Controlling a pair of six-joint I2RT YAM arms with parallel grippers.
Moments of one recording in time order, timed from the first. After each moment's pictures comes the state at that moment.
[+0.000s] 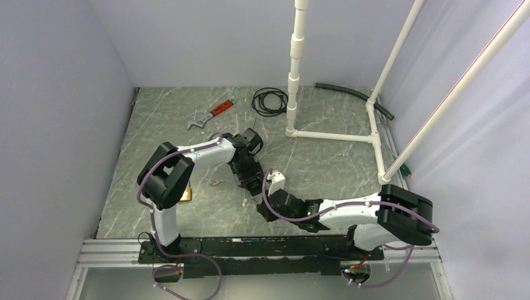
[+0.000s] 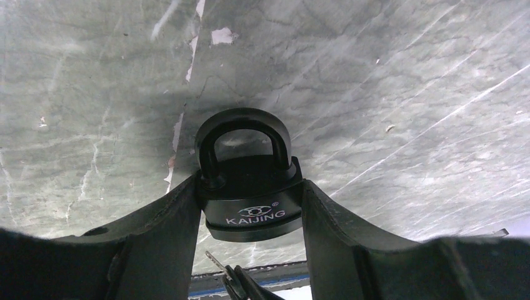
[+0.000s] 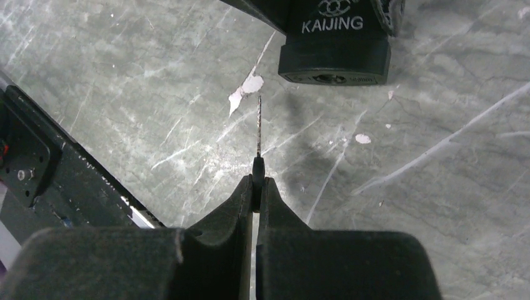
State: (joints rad) left arm -0.71 1.88 1.24 -0.70 0.14 -1.10; right arm 1.23 1.37 0.47 0.26 0.29 0.70
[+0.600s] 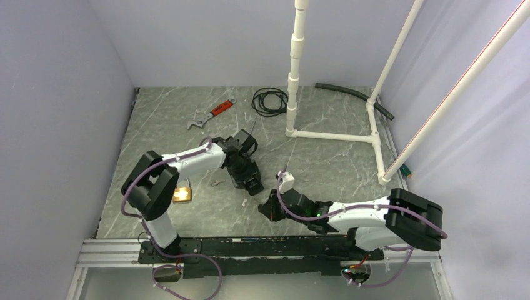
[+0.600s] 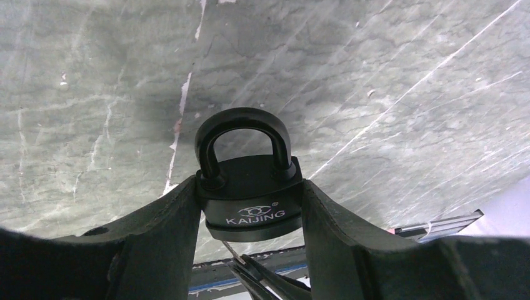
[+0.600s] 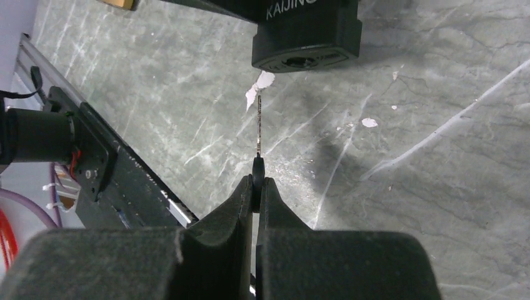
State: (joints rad) left arm -0.71 1.73 1.13 -0.63 0.13 -1.12; right arm 1.19 1.29 0.34 0.40 0.20 0.83
